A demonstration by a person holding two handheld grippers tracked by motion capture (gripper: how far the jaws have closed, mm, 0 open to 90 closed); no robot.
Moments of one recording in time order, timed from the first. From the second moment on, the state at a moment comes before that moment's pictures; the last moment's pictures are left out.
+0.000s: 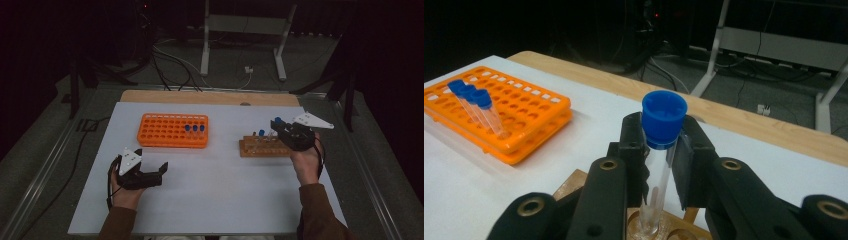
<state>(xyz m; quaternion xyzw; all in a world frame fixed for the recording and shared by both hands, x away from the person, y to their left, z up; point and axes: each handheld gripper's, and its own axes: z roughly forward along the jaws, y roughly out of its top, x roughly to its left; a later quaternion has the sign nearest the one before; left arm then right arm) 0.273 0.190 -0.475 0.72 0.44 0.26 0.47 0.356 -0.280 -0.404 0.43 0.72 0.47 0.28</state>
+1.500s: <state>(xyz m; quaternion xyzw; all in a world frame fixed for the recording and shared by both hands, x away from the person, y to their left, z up) 0.281 0.154 -0.454 0.75 0.39 0.23 0.48 0.321 -0.226 -0.416 0.36 0.77 0.48 0.20</state>
